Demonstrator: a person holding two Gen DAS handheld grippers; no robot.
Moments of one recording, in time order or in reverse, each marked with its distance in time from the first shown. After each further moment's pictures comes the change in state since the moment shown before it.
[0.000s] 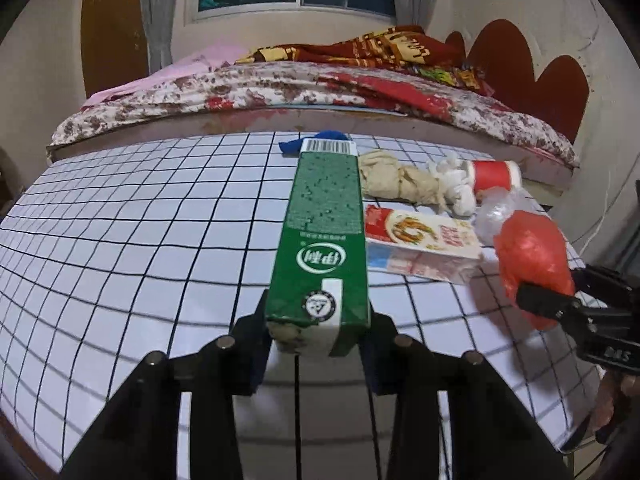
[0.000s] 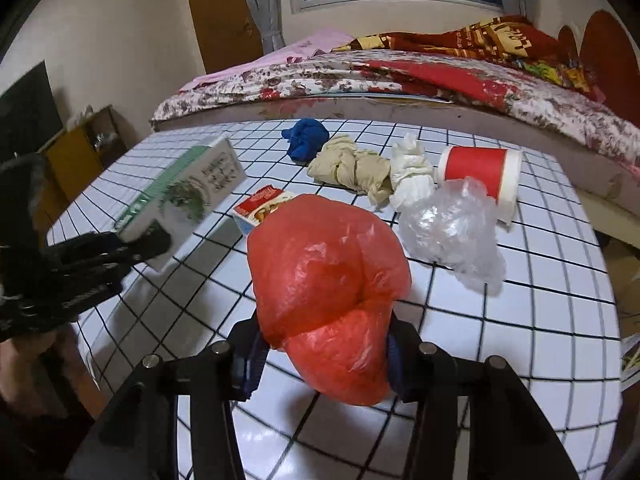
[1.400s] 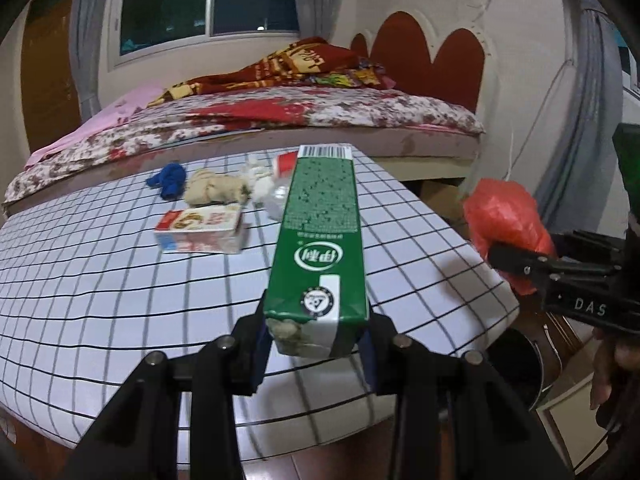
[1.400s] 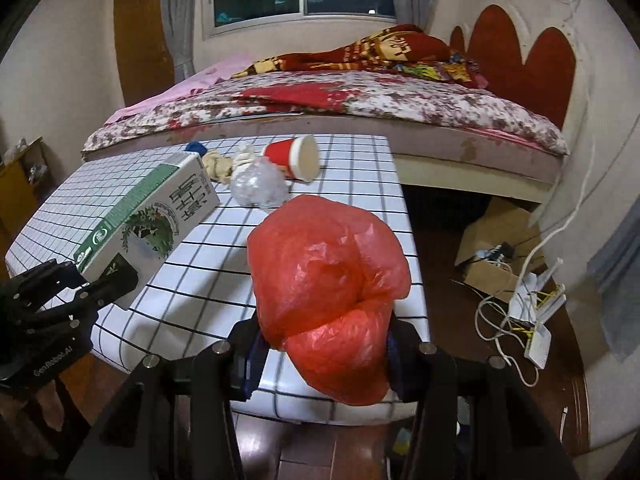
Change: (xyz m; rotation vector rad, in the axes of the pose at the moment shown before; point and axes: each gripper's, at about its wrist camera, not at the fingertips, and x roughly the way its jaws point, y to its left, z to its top) left arm -0.083 -0.169 -0.051 0.172 -0.068 -0.183; right arm -0.165 -0.080 -0.090 0.141 -0.068 -0.306
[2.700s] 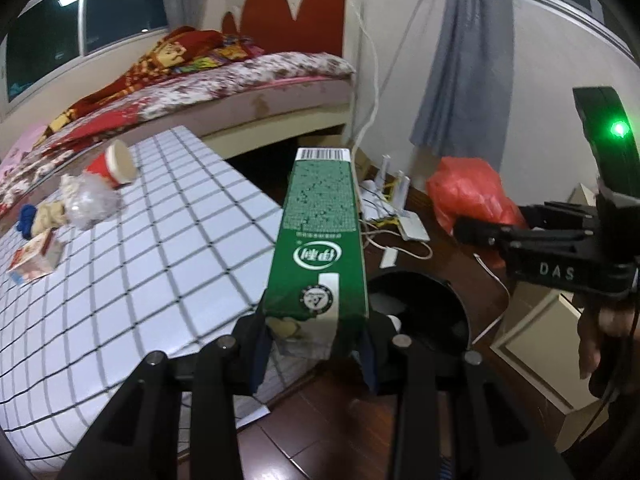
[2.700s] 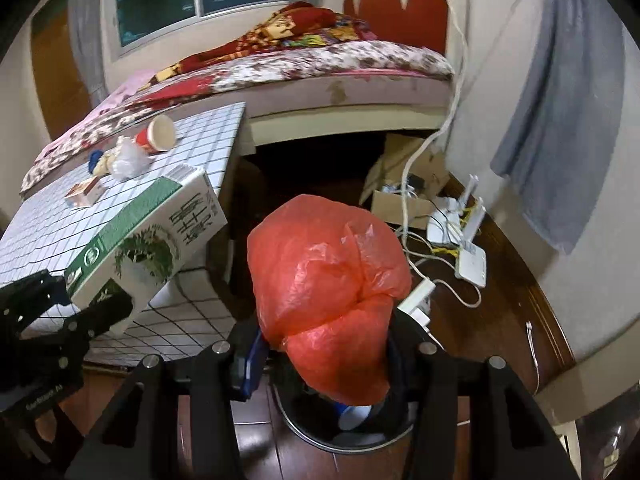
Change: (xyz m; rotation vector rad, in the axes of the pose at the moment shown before) left arm 0.014 -0.179 -0.039 0.271 0.101 -0.271; right arm -0.058 -0.153 -0.110 0.245 0.060 -0.193
